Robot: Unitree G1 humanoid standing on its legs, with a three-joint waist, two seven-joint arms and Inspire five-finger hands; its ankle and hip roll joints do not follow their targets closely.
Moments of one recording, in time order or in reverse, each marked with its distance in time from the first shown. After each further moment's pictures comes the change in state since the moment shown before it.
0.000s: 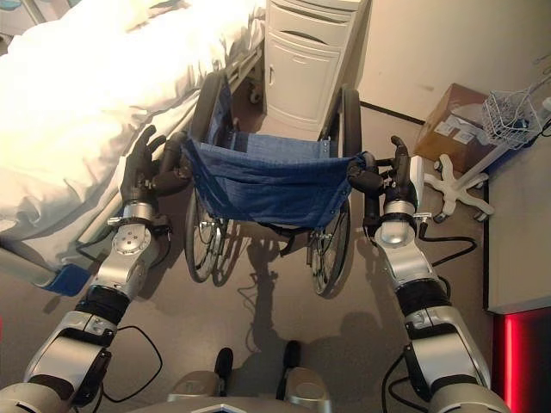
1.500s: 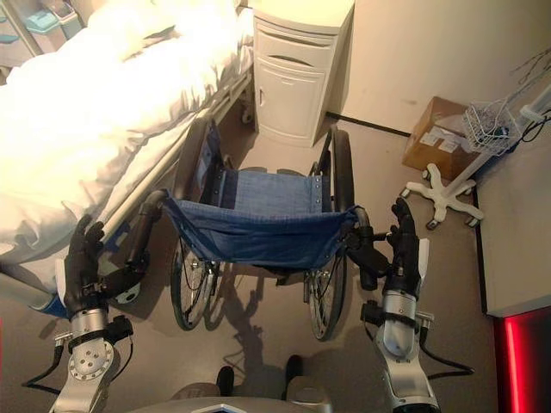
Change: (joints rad) left arm 0.769 -0.030 0.207 -0.363 0.210 -0.219 0.145; right arm 0.736 0.217 -0.206 -0.448 -0.040 -0.407 0.036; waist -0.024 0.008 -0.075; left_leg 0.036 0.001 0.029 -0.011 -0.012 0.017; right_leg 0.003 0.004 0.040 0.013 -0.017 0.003
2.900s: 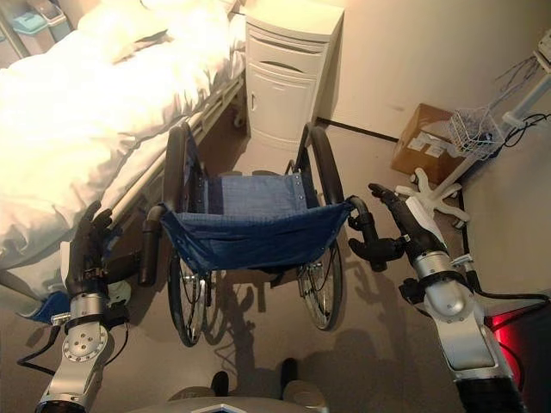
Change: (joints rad) left arm -0.090 0.047 0.019 0.015 -0.016 0.068 -0.098; right arm -0.096 -0.381 -0.077 -0.244 -0.282 0.439 0.394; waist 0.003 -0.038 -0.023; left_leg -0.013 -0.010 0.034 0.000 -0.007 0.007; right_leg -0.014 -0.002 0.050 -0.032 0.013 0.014
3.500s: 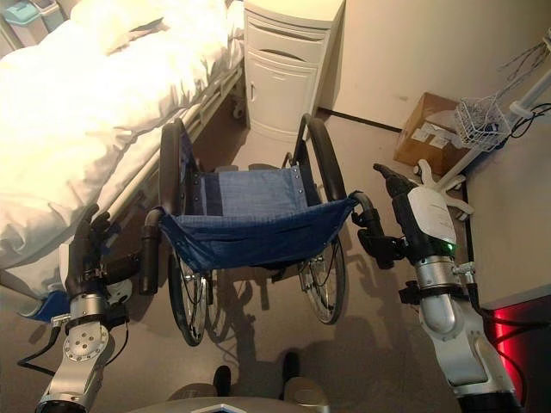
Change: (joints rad) left arm 0.010 -0.001 0.002 -0.001 0.001 0.021 0.021; right arm 0.084 0.058 -0.003 0.009 -0.077 -0.150 -0.211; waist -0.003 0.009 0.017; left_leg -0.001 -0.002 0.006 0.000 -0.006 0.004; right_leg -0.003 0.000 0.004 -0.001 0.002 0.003
